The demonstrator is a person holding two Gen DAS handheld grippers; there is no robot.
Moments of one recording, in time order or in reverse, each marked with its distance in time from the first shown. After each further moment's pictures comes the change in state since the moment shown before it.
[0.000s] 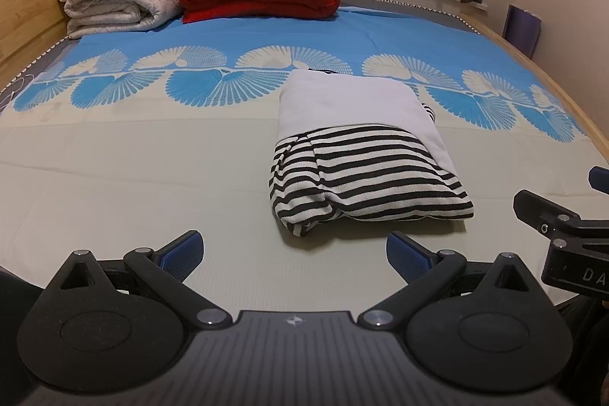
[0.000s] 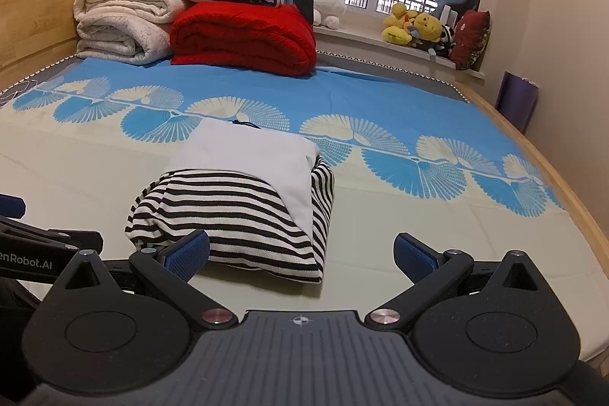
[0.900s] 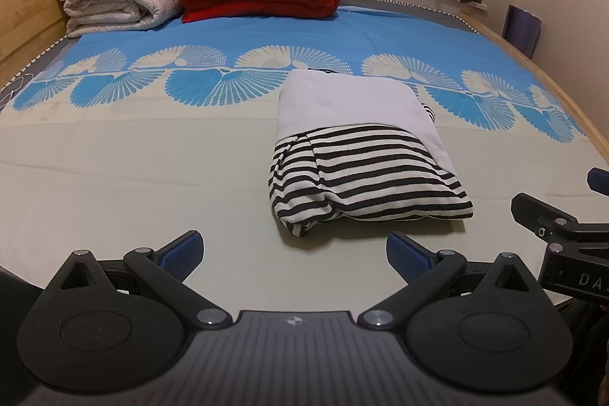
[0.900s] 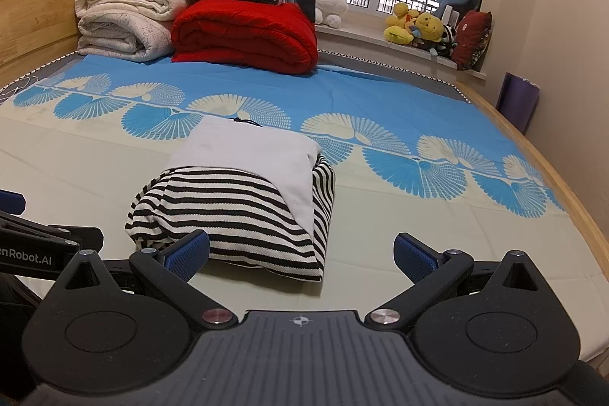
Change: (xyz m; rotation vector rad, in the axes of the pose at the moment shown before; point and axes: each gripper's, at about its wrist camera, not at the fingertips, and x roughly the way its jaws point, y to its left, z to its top) left arm 0.000 0.001 0.000 0.003 0.001 -0.002; right arm 0.000 0.000 -0.002 -0.008 0.003 0.003
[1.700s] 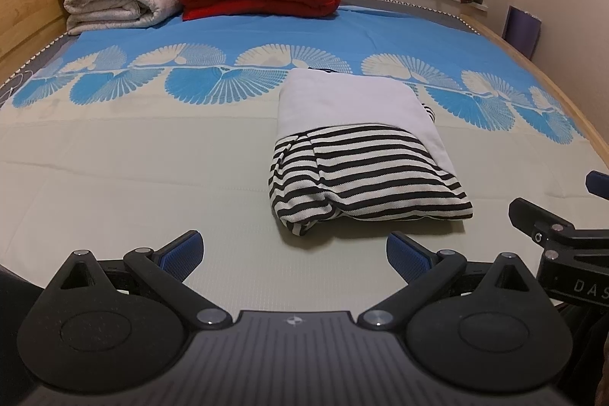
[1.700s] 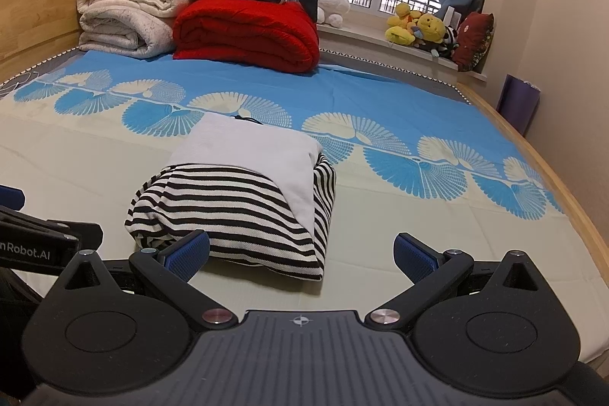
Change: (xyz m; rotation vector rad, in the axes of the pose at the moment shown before) left arm 0.001 0.003 0.000 -0.010 0.007 -0.008; right arm 0.000 0.000 -0.001 -0.012 0.003 0.001
